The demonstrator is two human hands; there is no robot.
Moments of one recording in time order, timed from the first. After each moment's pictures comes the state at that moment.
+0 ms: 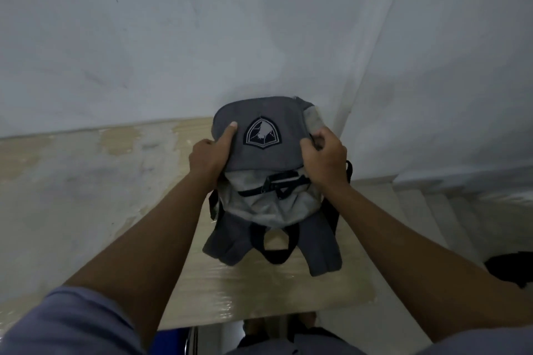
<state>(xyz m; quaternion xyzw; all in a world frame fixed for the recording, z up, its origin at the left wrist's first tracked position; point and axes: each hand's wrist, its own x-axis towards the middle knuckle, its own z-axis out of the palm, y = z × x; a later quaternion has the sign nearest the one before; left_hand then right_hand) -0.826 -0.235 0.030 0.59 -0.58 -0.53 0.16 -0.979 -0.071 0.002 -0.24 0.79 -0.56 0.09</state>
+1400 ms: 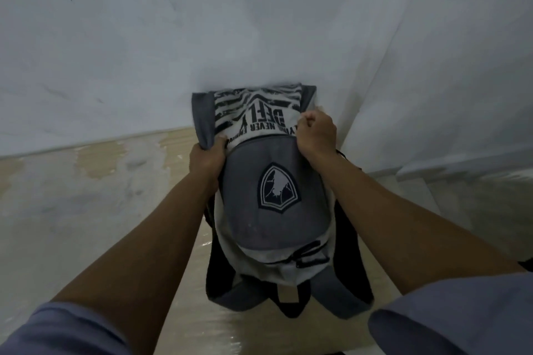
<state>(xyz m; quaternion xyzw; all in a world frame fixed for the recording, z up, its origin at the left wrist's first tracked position) -0.876 -0.308 -0.019 0.60 -0.50 -0.59 0.18 -1.044 -0.182 -0.012 -0.16 0.86 -0.47 0.13</state>
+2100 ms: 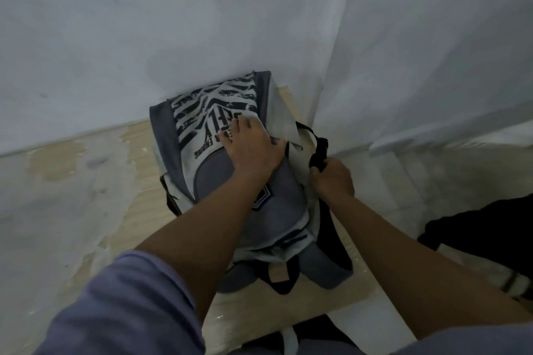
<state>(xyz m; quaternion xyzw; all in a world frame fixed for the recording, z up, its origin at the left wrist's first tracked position) -0.958 -0.185 -0.030 0.40 -0.91 -0.13 0.01 -1.022 -0.032 -0.096 -0.05 0.92 -0.31 0.22</state>
